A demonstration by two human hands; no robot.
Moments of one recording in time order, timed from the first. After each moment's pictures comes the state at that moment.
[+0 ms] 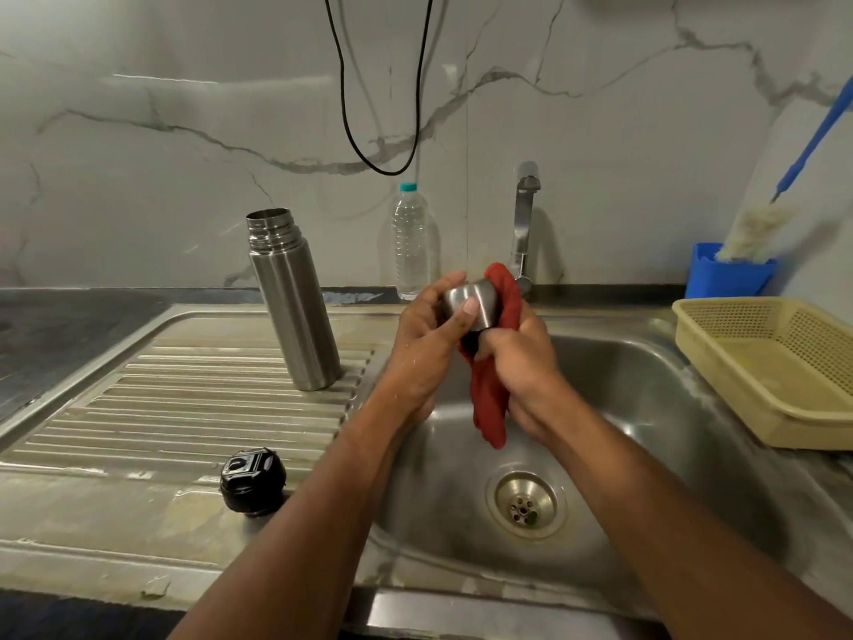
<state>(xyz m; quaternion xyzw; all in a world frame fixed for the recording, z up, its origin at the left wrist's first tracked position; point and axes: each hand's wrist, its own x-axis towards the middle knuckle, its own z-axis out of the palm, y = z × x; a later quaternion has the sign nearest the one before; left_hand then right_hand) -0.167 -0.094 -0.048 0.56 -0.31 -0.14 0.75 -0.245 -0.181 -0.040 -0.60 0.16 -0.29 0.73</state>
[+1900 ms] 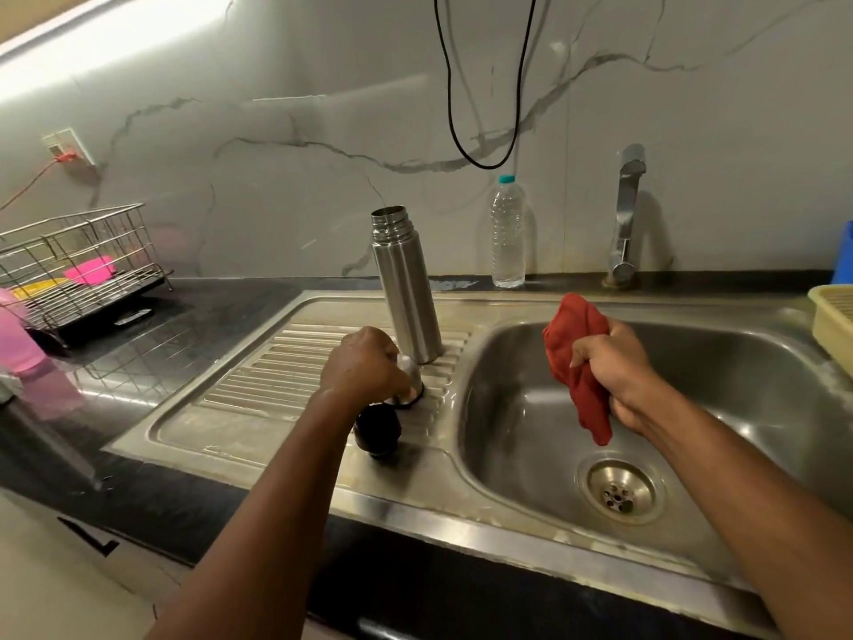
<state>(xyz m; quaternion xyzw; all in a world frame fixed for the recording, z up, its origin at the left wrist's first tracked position) -0.128 0.074 -0.035 0.98 -0.11 0.02 0.16 -0.247 -0.188 -0.062 -0.64 0.24 -0.17 0.71</state>
